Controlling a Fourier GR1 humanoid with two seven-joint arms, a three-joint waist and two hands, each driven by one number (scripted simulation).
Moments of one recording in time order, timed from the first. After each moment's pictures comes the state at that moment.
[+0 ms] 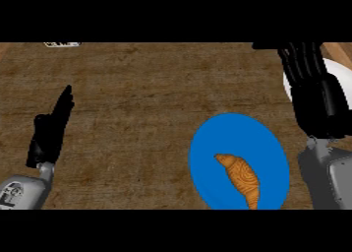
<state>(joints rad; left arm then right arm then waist) -0.18 0.43 -0.21 -1.44 0.10 0.34 0.17 -0.38 -0.19 0.01 -1.68 -0.24 -0.13 0.08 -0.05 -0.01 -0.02</state>
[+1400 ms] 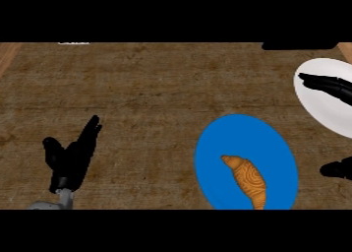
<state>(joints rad) -0.02 0.26 -0.21 -1.45 0.26 0.19 0.15 -0.25 -0.76 0.03 -1.78 0.10 0.38 -0.19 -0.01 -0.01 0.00</state>
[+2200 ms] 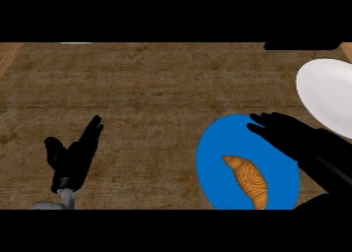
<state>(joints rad) -0.01 0.24 -0.19 -1.45 0.24 0.17 0.16 -0.19 -0.69 0.31 -2.08 0.44 0.45 0.22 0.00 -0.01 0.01</state>
